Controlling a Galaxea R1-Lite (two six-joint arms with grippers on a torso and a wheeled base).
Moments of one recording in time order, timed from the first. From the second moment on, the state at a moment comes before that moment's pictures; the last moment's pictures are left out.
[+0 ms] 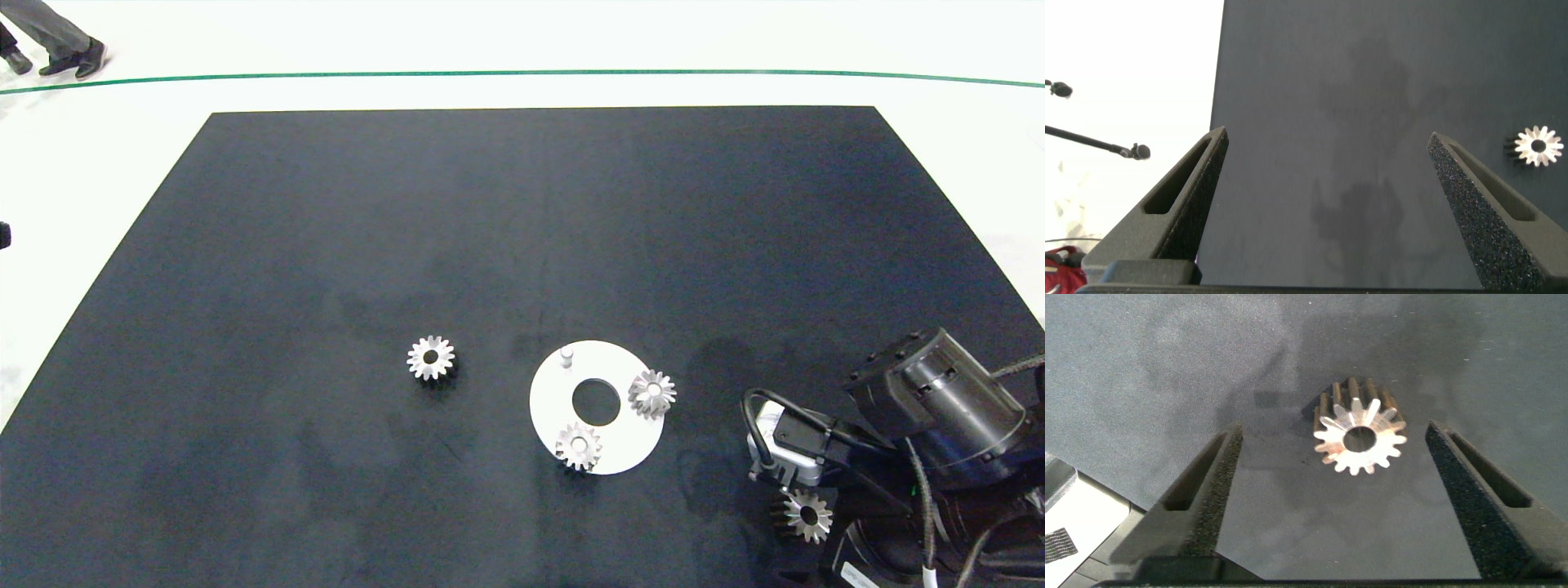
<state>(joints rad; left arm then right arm) -0.20 1.00 -1.33 0.61 0.40 0.06 0.61 1.49 -0.84 0.44 -0.20 -0.32</state>
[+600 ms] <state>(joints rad) -0.18 0.99 -1.34 0.61 0.40 0.07 0.56 1.53 -0.84 0.43 -0.20 -0.32</state>
